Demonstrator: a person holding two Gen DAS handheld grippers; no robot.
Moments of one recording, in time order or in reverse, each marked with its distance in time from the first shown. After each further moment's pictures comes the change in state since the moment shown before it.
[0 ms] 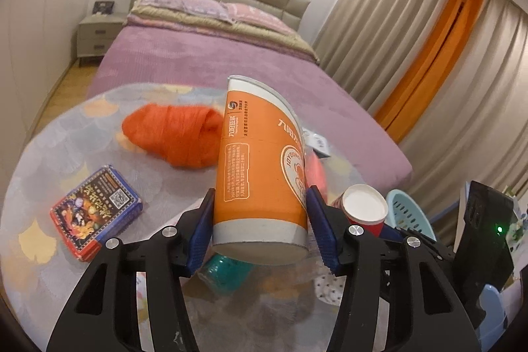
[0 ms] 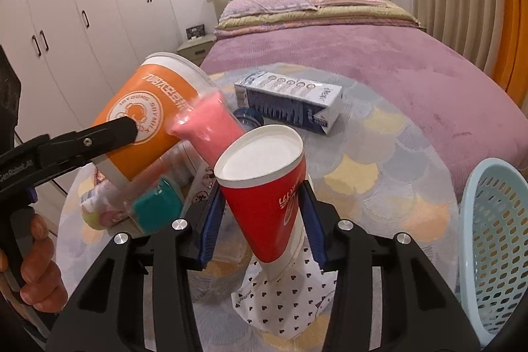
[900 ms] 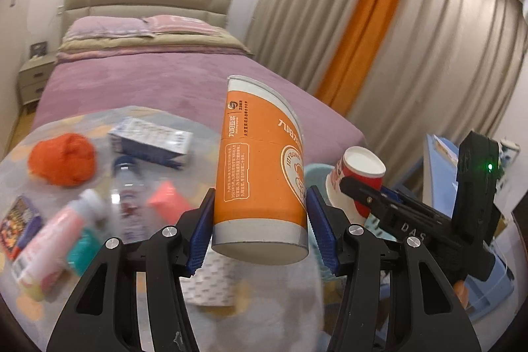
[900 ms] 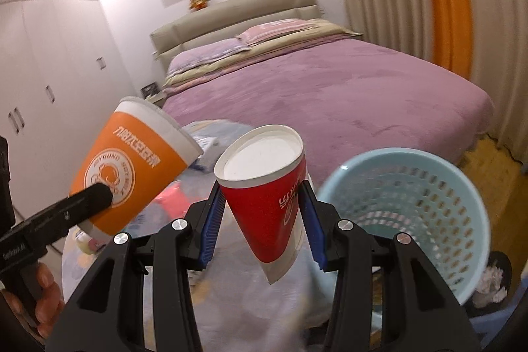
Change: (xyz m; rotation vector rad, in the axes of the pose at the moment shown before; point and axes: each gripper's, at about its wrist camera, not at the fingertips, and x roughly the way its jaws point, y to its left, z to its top) left arm 0.016 -0.149 -0.026 0.241 0.036 -0.192; right arm -0.127 -0.133 -0.017 0.242 -0.180 -0.145
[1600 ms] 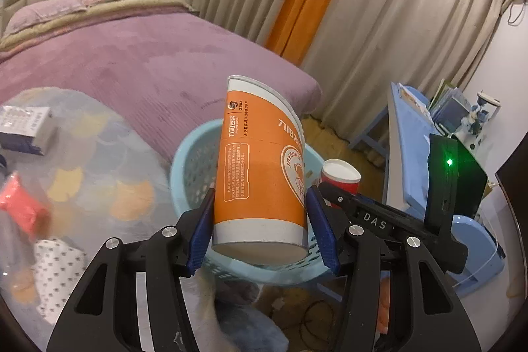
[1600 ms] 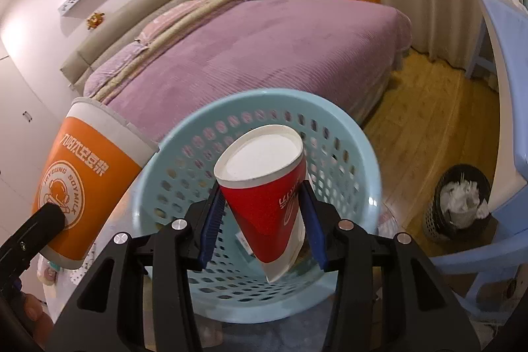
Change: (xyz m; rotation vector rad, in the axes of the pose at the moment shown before) left arm 0.123 -0.109 -0.026 0.088 0.214 -0.163; right arm 0.000 -0.180 -0.038 0.339 0.137 -0.242
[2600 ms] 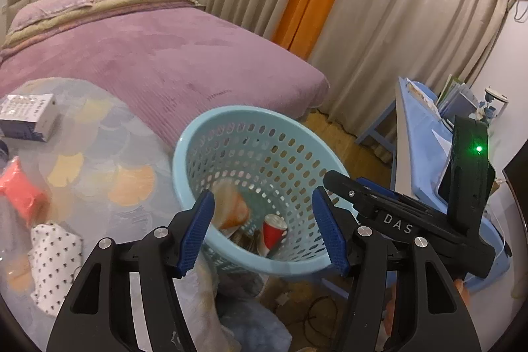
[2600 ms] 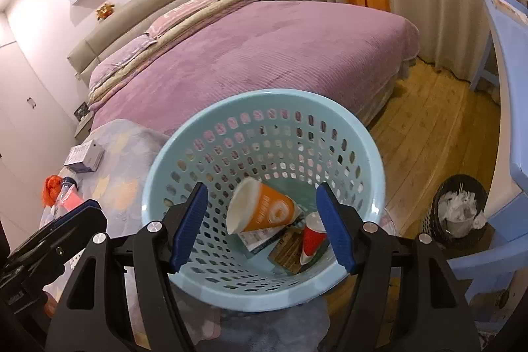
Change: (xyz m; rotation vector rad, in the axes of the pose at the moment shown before) left arm -0.005 -0.004 -0.012 -0.003 0.001 0.039; right arm -0.015 0.017 -0.005 -0.076 -0.015 0.018
